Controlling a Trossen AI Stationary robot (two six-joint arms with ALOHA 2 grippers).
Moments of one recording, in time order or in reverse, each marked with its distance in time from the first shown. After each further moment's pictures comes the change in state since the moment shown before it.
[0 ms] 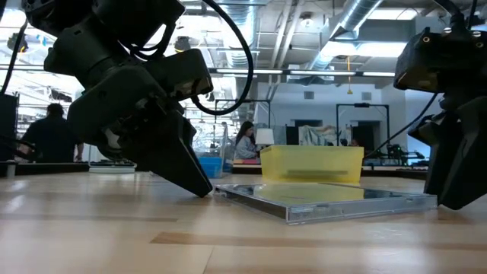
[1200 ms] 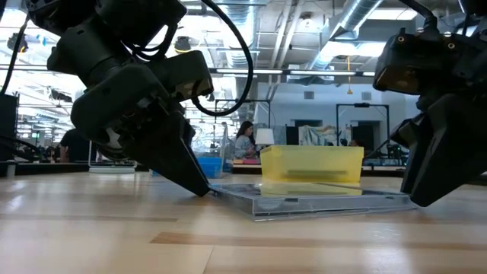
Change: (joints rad) left arm 0.000 -0.001 0.001 -0.027 0.020 -0.025; right arm -0.059 0.007 0.019 0.134 -0.035 -0.069
